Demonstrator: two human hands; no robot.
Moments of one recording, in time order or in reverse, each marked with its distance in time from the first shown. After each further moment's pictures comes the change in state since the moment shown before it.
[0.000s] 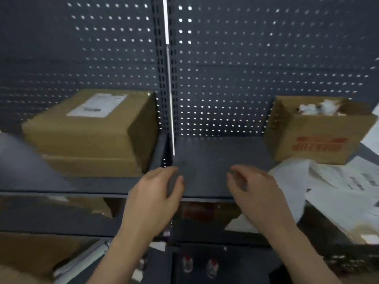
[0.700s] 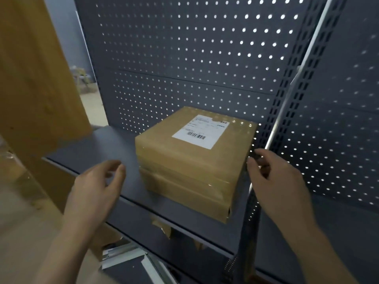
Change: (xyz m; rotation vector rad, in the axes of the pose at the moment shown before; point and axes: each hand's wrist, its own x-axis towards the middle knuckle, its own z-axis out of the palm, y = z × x) left_hand 0.013 -0.200 -0.159 0.221 0.406 -0.570; right_hand 0.138 -0.155 0.104 0.126 -0.012 -0.233
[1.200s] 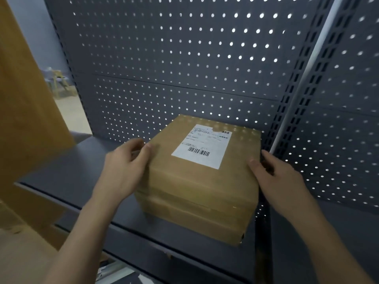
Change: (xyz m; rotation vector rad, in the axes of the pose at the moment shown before) left_hand 0.096 0.038 0.038 -0.260 -0.161 0.047; right_hand 0.044 -0.013 0.016 0.251 -0.193 0.223
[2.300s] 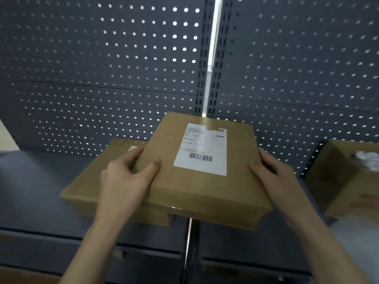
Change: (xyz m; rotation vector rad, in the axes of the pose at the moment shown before) left_hand -0.086 0.095 0.080 -0.296 -0.086 0.091; right_hand -0.066 0.073 -0.114 0.402 0.174 -0.022
